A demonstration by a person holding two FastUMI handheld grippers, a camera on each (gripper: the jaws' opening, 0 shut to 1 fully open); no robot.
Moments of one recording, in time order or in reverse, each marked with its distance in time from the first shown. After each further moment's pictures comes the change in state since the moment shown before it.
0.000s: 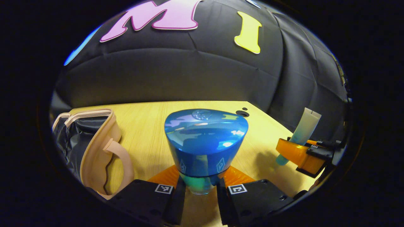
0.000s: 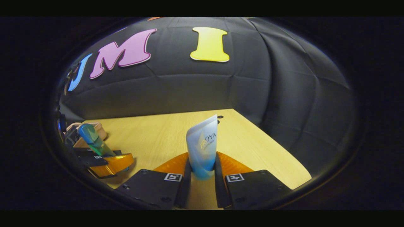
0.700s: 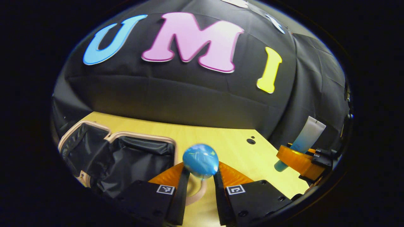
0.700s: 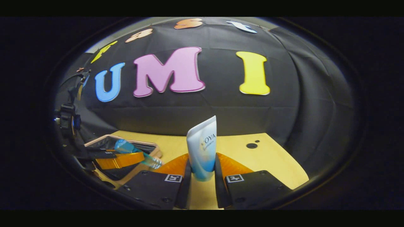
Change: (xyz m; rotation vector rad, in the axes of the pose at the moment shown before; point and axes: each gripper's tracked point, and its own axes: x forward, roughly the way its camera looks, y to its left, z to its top) left arm -0.145 0.125 0.089 -0.157 -0.179 0.080; right arm -0.095 0.172 0.091 -0.062 -0.128 0.294
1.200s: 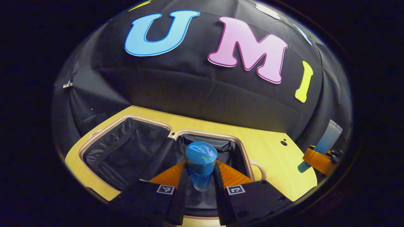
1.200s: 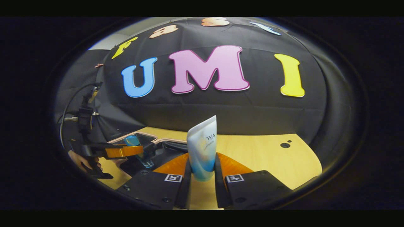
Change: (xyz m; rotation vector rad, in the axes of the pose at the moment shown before) left arm -0.037 0.153 -0.013 -0.033 0.083 0.177; right arm -0.012 0.106 -0.018 -0.015 0.048 0.176
